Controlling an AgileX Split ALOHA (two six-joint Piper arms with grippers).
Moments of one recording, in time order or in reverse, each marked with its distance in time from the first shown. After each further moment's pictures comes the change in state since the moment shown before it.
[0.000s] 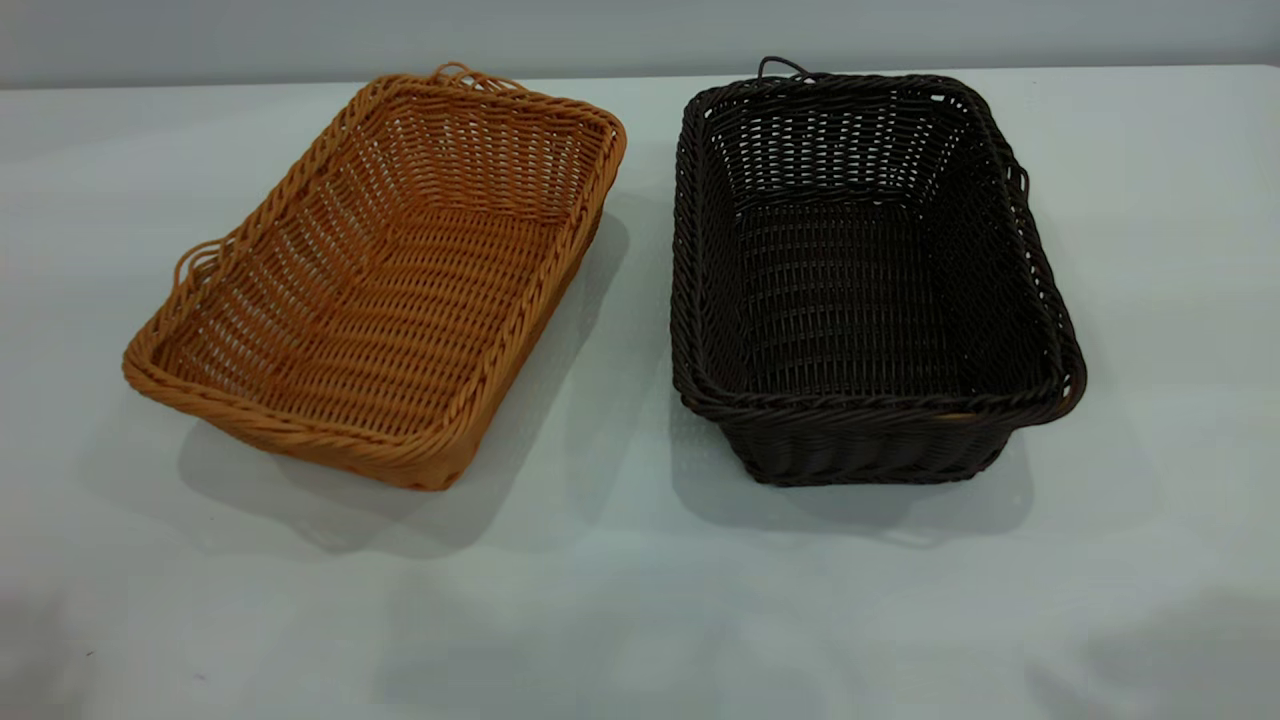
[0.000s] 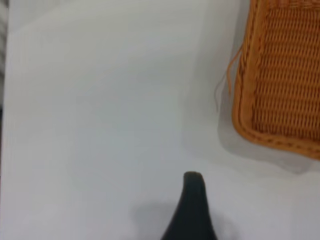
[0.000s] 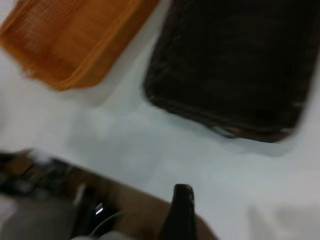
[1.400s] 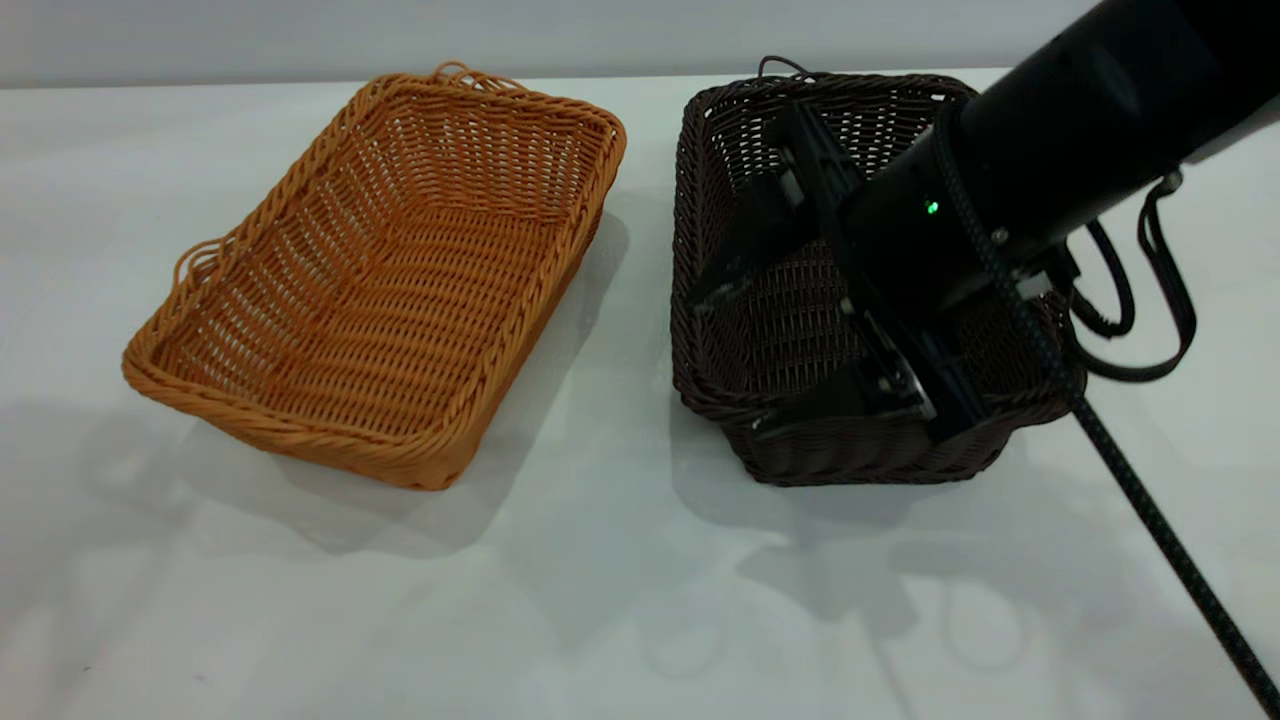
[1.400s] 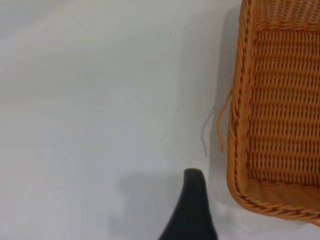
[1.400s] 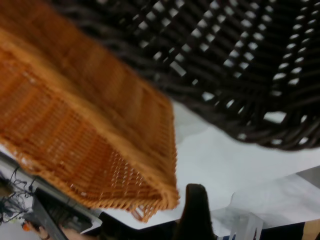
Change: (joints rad) left arm 0.000 0.400 -0.119 -0.128 -0.234 0.145; right arm 0.348 1.140 -0.295 0.910 -0.220 0.538
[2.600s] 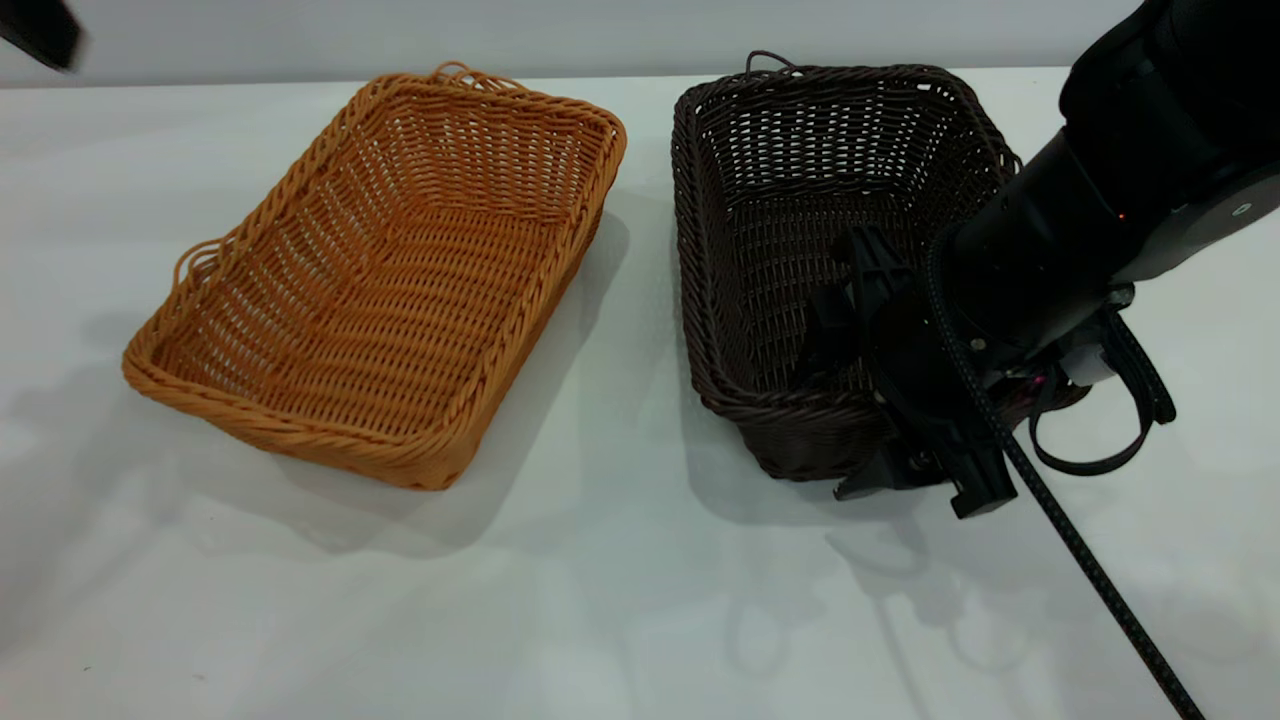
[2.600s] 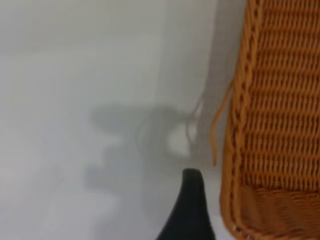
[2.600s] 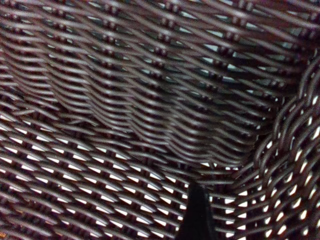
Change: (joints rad) left arm -0.048 0.419 -0.175 -0.053 -0.028 0.000; right arm 0.039 0.143 -0.007 0.173 -0.351 0.010
